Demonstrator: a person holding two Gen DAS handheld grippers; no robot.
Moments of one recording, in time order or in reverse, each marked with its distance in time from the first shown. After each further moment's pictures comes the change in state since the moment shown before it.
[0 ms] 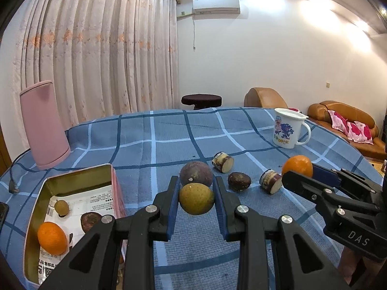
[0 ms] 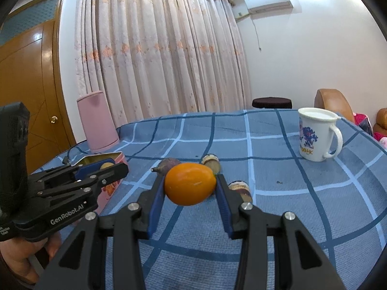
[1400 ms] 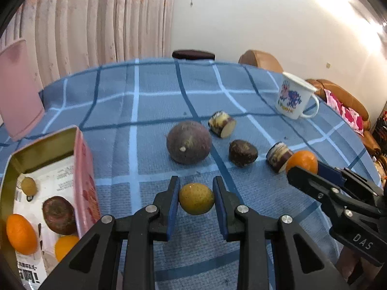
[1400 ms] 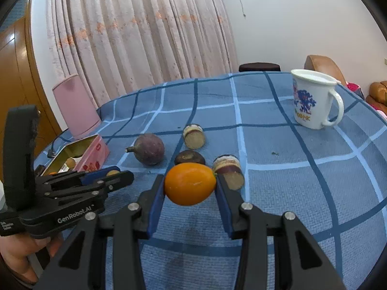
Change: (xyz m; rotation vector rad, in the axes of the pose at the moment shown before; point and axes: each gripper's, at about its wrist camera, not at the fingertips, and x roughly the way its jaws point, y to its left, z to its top) left arm 0.058 0.007 -0.002 -0.061 0.278 -0.088; right arm 0.035 -0.018 -0.002 0.099 0.202 -0.049
